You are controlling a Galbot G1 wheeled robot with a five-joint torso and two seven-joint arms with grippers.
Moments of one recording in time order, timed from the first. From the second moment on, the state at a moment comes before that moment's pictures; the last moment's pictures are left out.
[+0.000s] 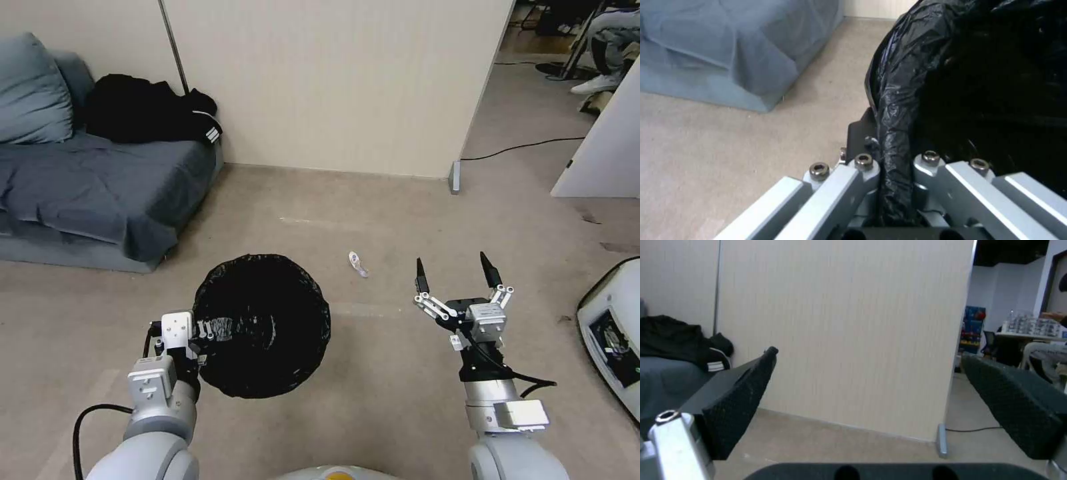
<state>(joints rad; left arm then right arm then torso) 1.76 -1.55 -0.53 -2.49 -0.02 0.58 -0.20 -1.71 1.61 0.54 2.25 -0.12 0.30 -0.08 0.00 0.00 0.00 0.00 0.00</state>
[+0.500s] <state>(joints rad) 1.75 -1.56 -0.54 -2.50 -0.03 0.55 -0.21 -1.72 1.61 0.54 2.23 -0.13 0.31 -0.08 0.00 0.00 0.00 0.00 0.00</state>
